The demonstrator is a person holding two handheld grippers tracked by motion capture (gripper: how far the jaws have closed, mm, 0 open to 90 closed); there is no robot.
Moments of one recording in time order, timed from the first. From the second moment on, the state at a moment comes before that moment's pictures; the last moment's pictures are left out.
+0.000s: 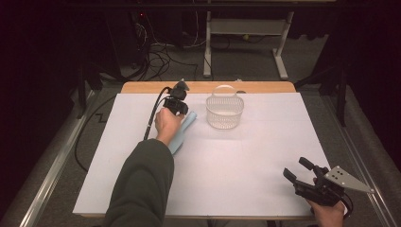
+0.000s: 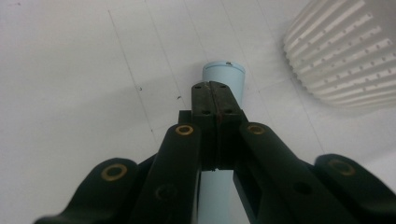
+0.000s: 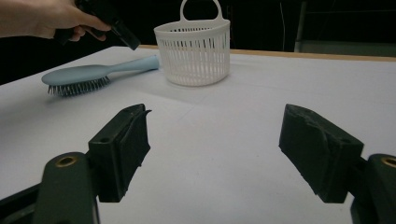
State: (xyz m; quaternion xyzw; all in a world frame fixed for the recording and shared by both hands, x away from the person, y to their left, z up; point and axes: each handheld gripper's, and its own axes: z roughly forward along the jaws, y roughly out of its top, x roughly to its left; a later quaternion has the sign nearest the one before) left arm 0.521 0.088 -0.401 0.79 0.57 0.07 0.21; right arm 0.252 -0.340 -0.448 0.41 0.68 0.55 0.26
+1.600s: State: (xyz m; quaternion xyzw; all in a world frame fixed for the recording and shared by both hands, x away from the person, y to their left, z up) left arm 0.524 0.069 -0.429 0.80 0.57 0.03 0.19; right arm 0.253 -0.338 -0.449 0.40 0.68 0.55 0.26
